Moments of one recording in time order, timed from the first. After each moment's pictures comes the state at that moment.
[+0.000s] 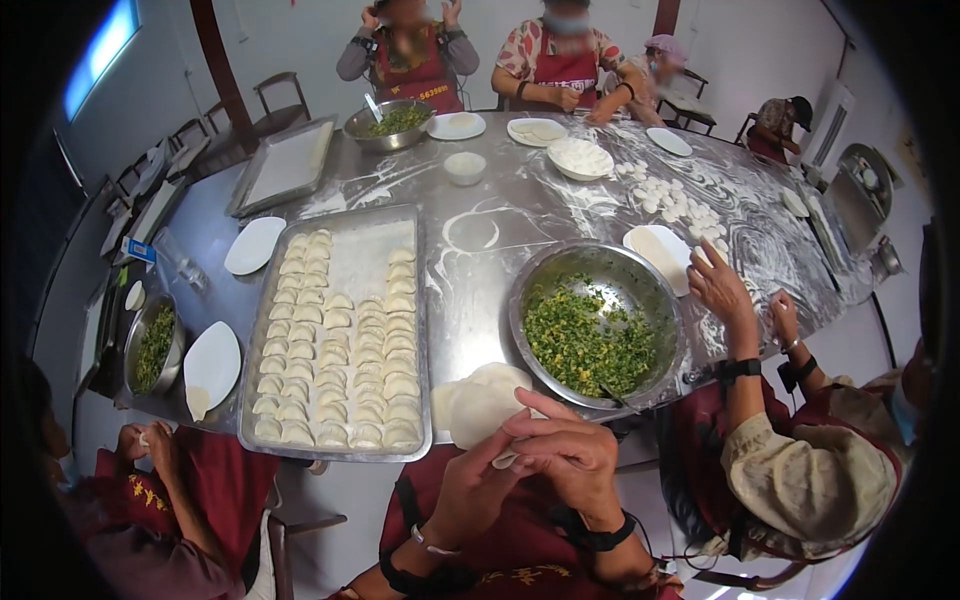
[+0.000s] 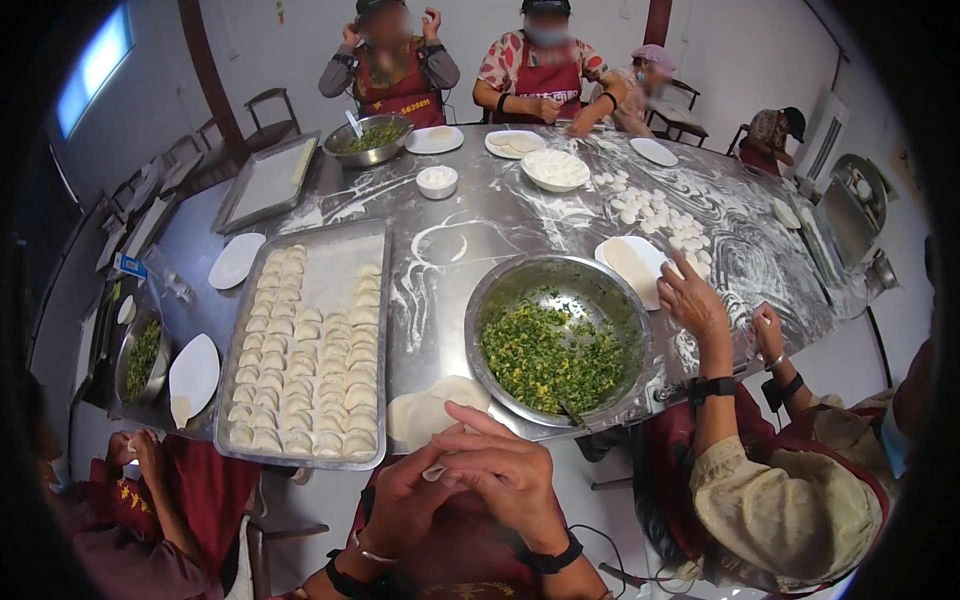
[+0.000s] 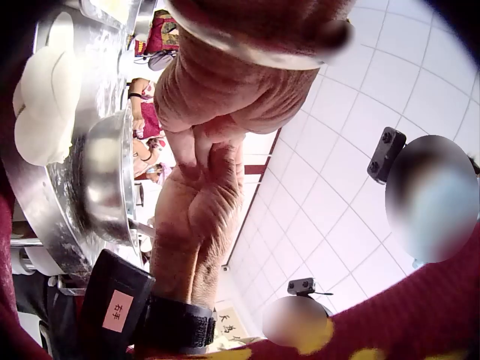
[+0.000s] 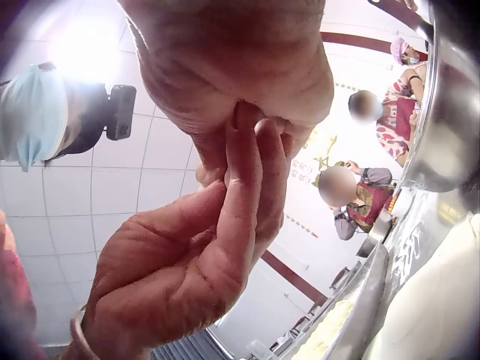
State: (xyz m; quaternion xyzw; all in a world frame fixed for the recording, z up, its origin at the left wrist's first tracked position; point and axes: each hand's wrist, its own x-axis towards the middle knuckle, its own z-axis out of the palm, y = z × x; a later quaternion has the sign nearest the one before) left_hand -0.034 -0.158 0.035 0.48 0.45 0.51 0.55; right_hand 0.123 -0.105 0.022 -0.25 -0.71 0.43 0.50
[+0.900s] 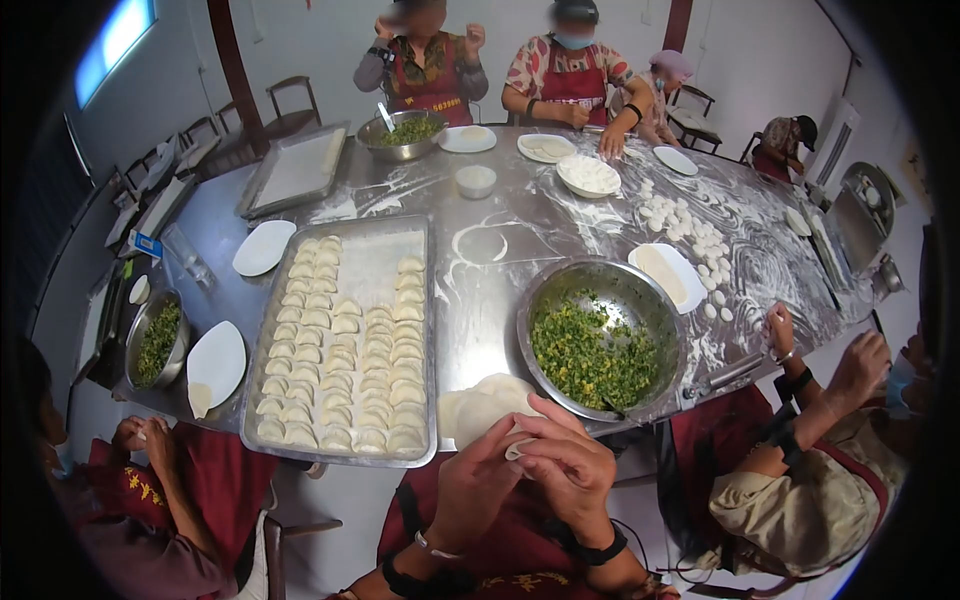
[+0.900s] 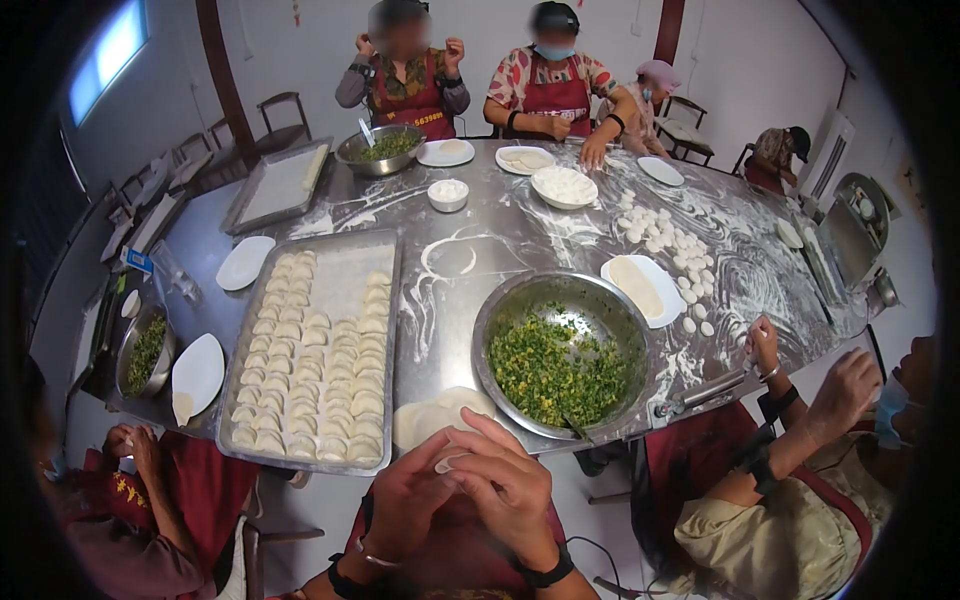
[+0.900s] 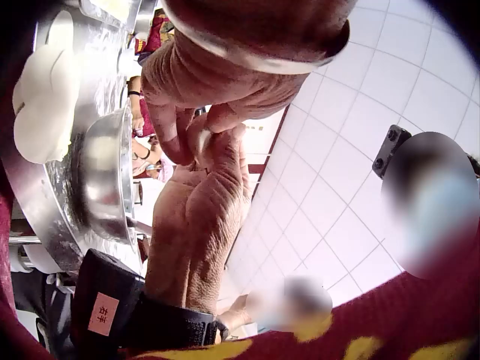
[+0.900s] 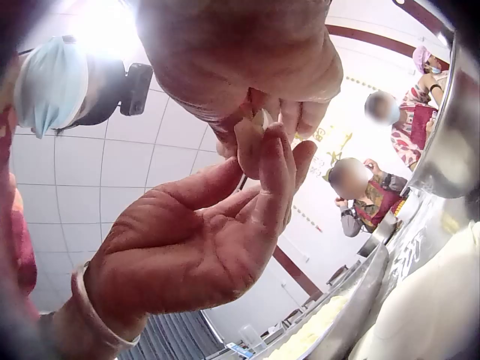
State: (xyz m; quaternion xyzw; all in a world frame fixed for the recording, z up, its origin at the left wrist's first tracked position) left_hand -0.036 -0.158 0.032 0.50 0.45 0.55 0.50; right_hand 0.105 -0.117 0.038 -0.34 -0.70 0.33 0.53
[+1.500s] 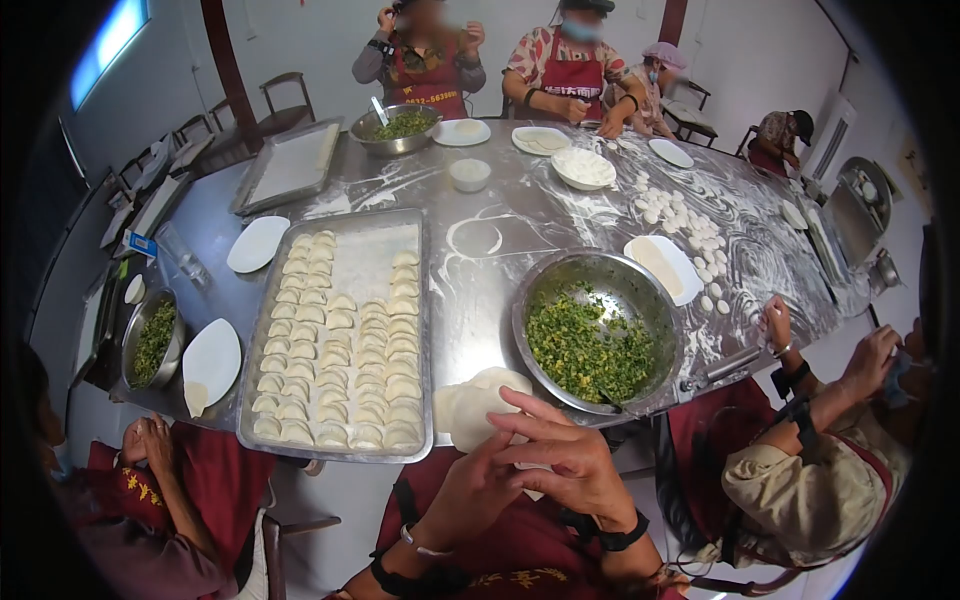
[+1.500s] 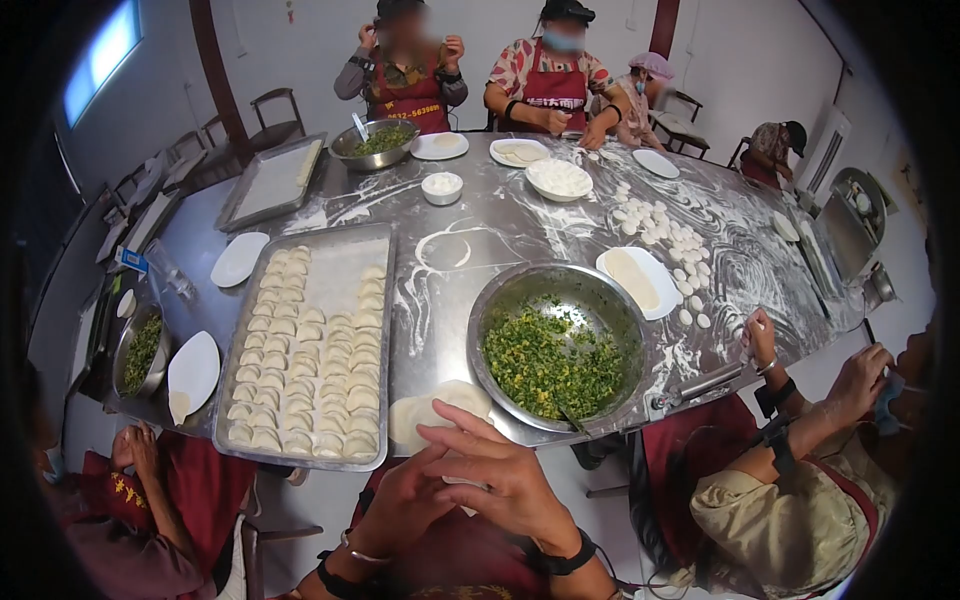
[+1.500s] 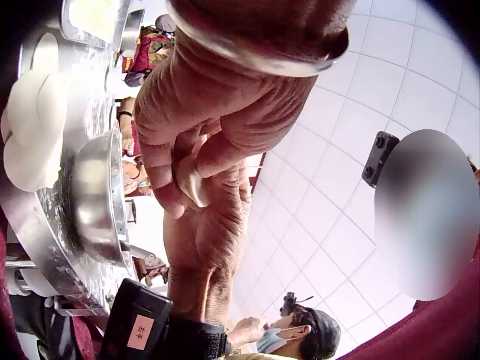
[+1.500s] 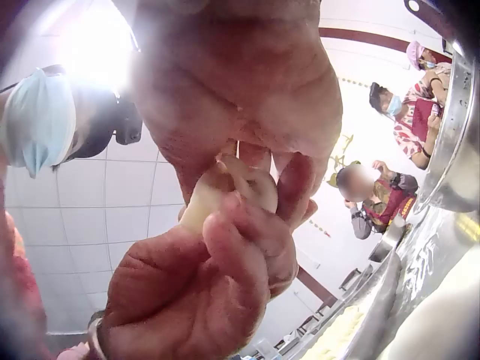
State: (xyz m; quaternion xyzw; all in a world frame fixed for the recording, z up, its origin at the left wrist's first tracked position) left_hand -0.048 -0.159 0.034 0.46 0.41 0.45 0.64; right_hand 0.118 -0.101 0.061 -0.23 -0.78 0.41 0.40
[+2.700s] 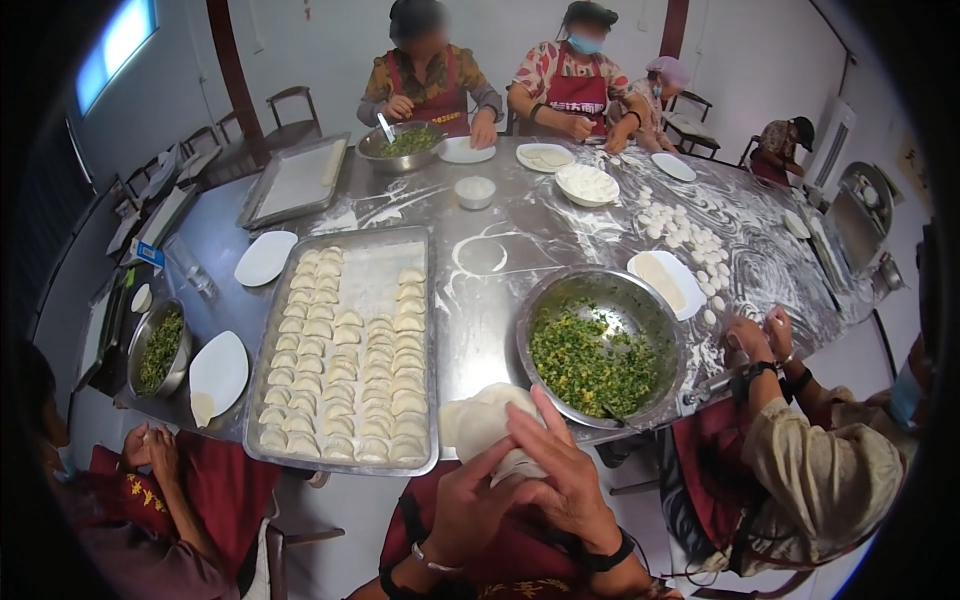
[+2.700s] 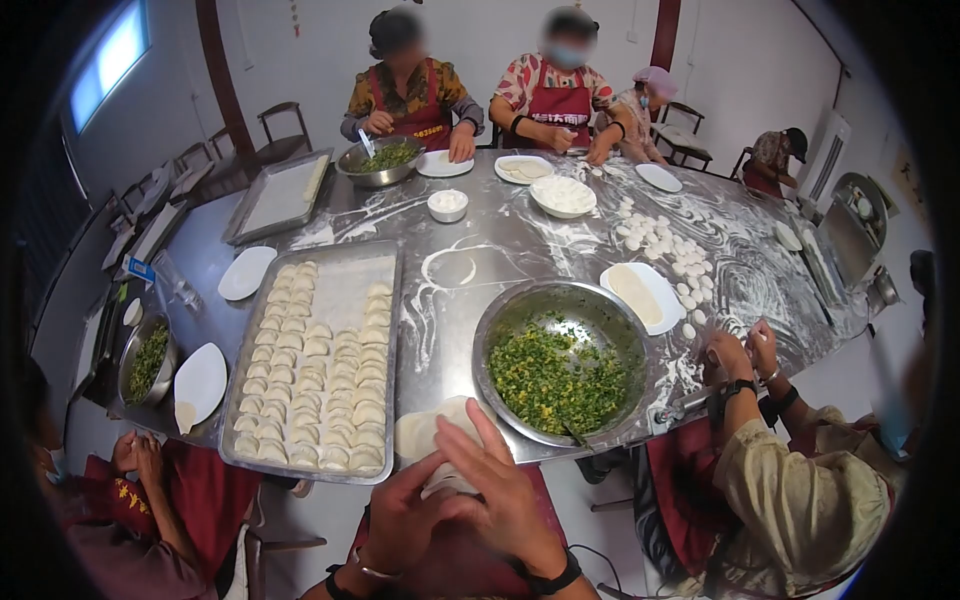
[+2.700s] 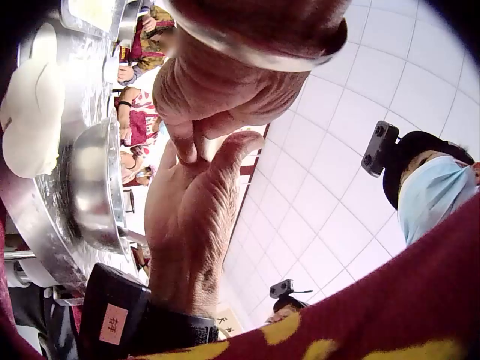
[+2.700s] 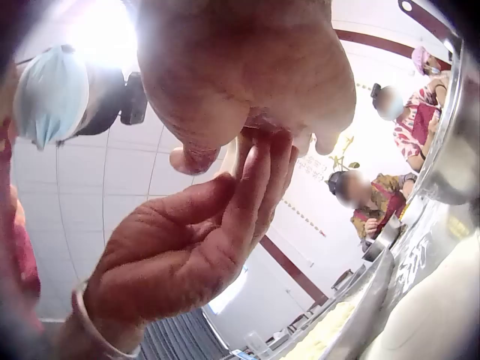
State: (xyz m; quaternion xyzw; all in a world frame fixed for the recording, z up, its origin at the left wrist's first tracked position) left_hand -0.040 -0.164 0.047 0.48 0.49 0.51 0.51; right_hand 0.102 -0.117 0.054 -0.32 -0.75 0.35 0.46
